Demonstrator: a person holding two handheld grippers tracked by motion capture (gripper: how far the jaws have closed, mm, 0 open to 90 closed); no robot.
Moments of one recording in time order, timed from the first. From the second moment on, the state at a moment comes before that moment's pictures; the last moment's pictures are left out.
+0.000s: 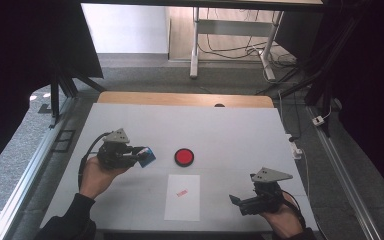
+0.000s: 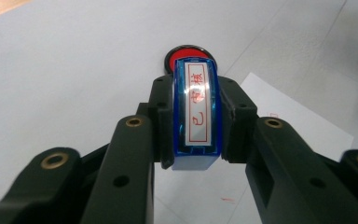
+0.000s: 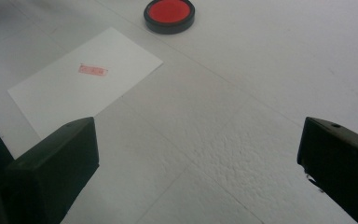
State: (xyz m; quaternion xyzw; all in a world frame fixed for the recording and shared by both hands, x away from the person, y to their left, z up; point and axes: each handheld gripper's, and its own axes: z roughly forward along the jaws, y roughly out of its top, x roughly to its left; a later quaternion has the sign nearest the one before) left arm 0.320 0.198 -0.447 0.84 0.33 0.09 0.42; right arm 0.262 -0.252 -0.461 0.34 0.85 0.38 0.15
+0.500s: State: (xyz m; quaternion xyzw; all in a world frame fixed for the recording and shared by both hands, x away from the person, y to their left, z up) left arm 0.329 0.221 -0.456 0.82 0.39 0.11 0.41; right arm 0.253 -0.273 -0.461 0.37 0.83 0.37 0.17
